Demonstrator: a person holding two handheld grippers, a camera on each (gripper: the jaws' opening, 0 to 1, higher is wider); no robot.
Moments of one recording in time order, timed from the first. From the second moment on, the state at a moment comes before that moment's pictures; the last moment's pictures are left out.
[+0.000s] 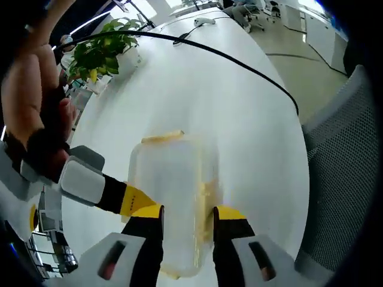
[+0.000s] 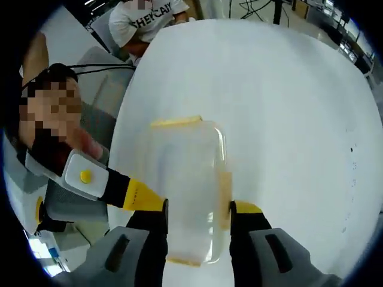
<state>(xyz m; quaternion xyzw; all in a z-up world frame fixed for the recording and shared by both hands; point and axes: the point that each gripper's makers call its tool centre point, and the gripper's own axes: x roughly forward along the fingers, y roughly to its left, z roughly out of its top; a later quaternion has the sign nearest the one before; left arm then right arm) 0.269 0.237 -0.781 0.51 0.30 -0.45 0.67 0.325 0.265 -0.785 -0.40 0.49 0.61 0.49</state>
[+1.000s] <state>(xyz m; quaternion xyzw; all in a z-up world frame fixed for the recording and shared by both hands) 0.264 0.241 -0.781 0.51 0.30 -0.47 0.65 0.319 0.265 -0.787 -0.39 0.52 0.60 0.47</state>
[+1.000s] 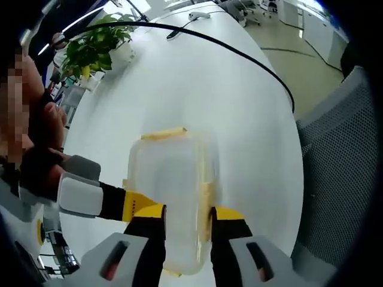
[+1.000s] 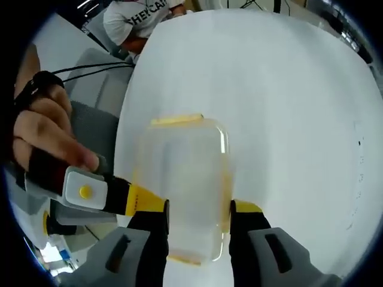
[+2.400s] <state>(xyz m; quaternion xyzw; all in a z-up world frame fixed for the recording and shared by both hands) 0.198 0.244 -0.784 0.45 0.36 -0.56 0.60 0.337 0.271 -0.769 -0.31 0.36 0.61 0.64</state>
